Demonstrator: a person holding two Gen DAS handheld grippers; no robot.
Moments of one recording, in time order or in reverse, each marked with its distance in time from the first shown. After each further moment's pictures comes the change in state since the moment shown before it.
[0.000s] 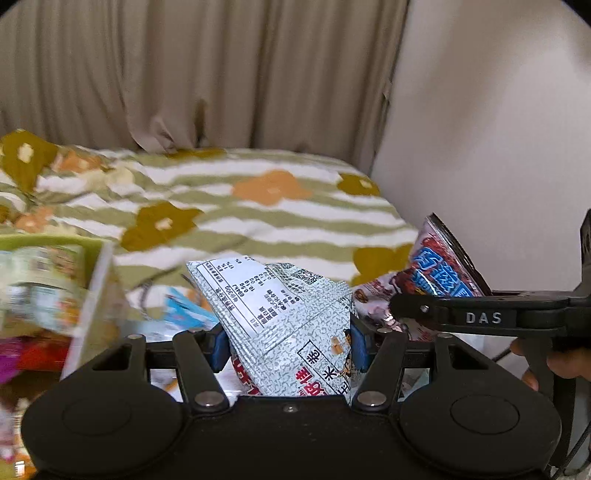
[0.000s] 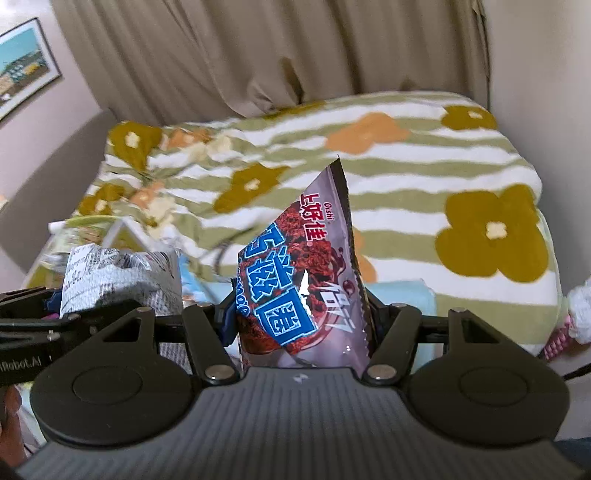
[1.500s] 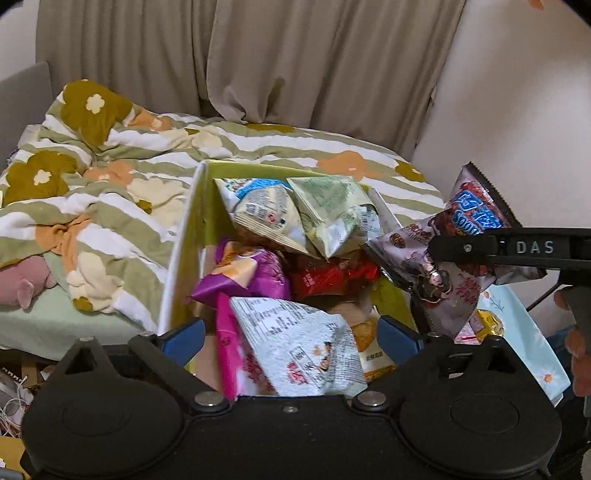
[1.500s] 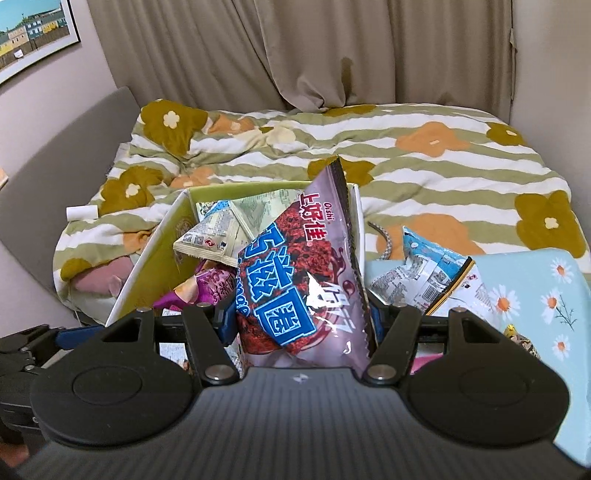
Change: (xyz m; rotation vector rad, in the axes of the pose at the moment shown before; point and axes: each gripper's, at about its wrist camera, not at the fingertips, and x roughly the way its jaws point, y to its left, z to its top) left arm -0.109 0.327 -0.061 -0.049 0.085 -0.049; right arm 0.039 0.374 -0.045 -0.017 -0.008 -0.134
